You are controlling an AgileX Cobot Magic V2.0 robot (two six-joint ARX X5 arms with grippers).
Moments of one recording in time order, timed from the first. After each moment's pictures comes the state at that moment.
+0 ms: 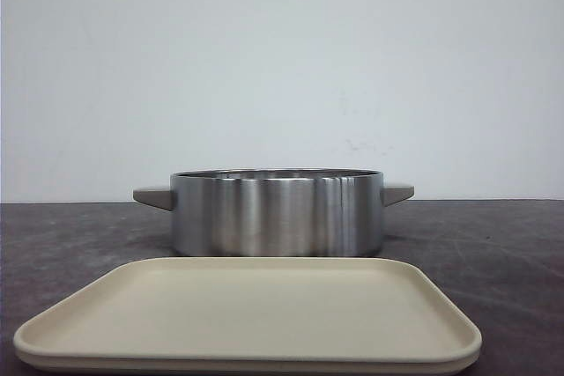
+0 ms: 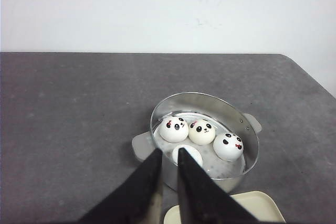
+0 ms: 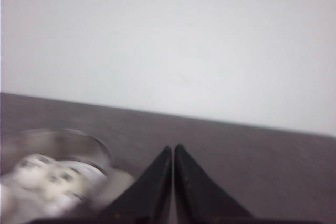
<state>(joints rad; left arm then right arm) -0.64 0.63 1.19 -0.86 -0.26 -0.28 0.14 0.40 0.30 0.18 -0.08 0.00</state>
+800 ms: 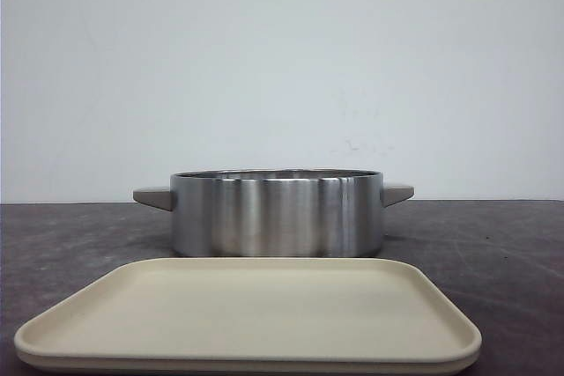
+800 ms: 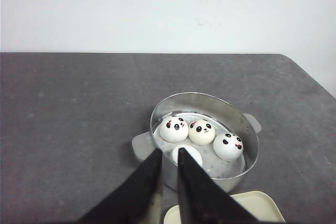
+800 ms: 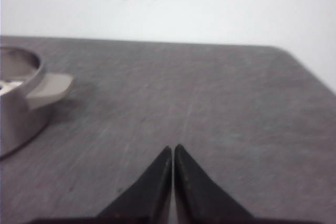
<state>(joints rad) -0.64 0.63 1.19 -0.86 -0.26 -0.28 -0.08 0.00 0.04 -0.17 -0.17 0.01</state>
